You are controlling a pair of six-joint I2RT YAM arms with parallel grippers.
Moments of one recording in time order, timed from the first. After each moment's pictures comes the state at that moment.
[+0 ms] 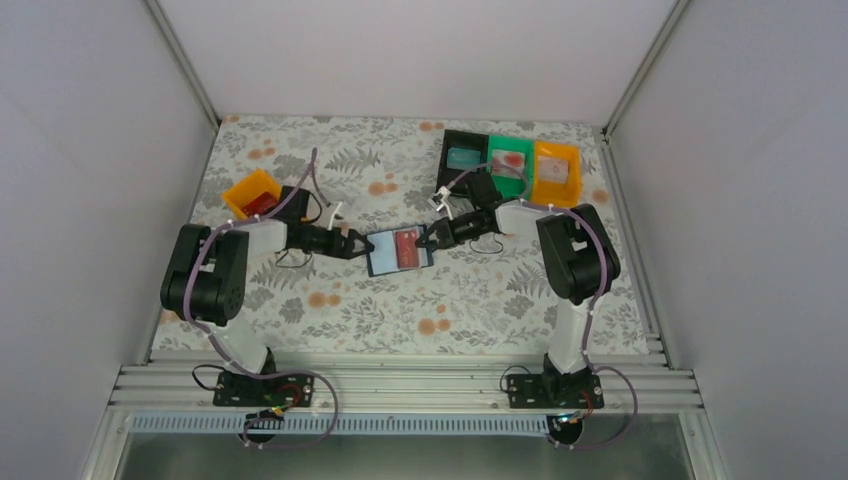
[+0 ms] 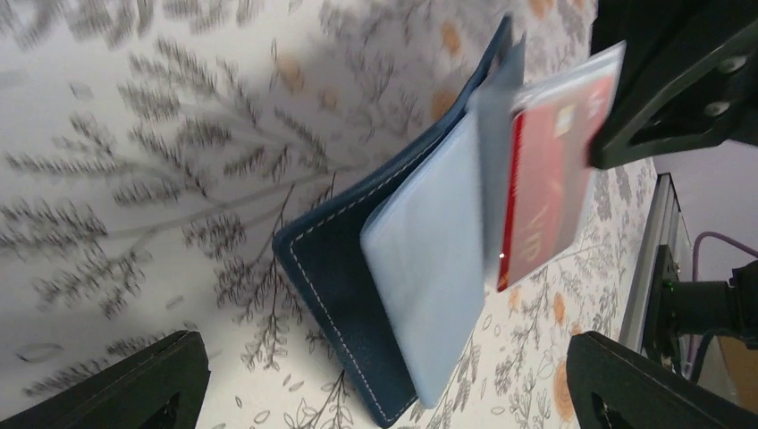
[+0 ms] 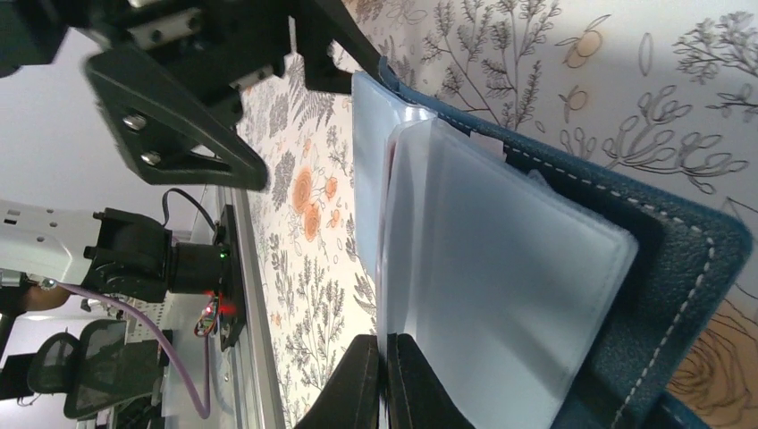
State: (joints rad) left arm -0.14 1.71 0.84 -0.21 0.90 0.00; right arm 0.39 1.97 1.14 -0.28 -1.07 0.09
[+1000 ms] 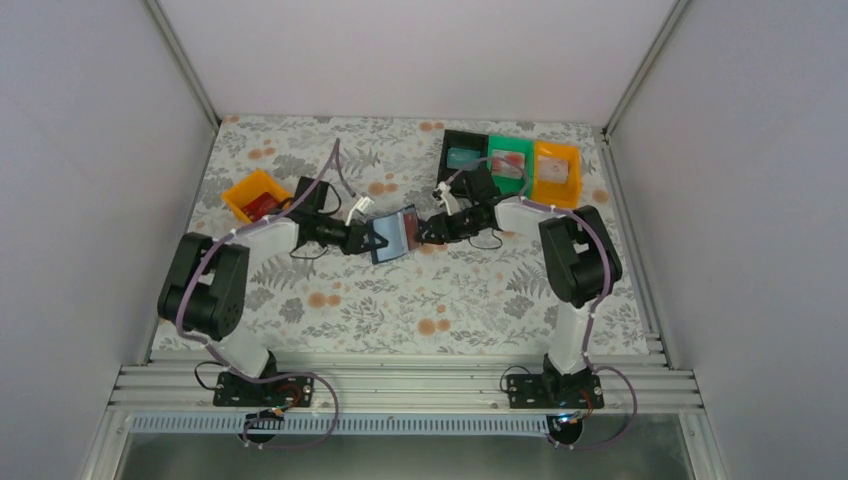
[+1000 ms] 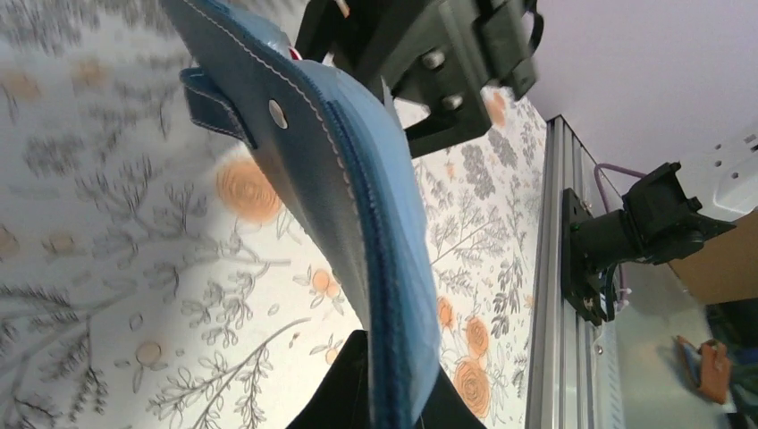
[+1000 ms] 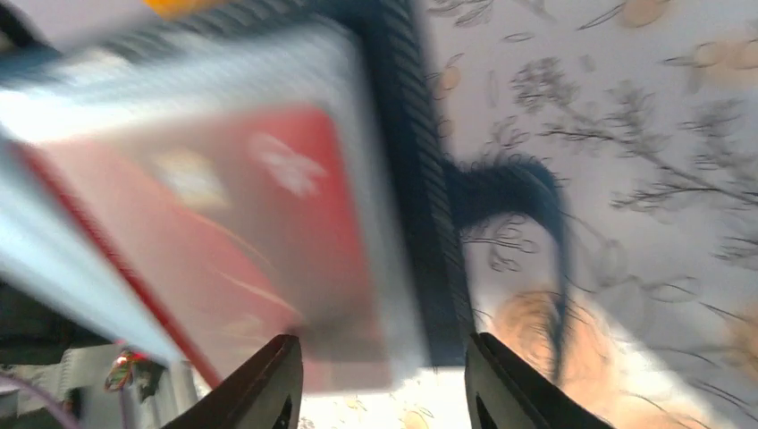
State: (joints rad) left arm -0.28 1.69 0.86 -0.15 1.05 0.05; right arm 0.41 1.96 1.18 -0.31 -0.89 0.12
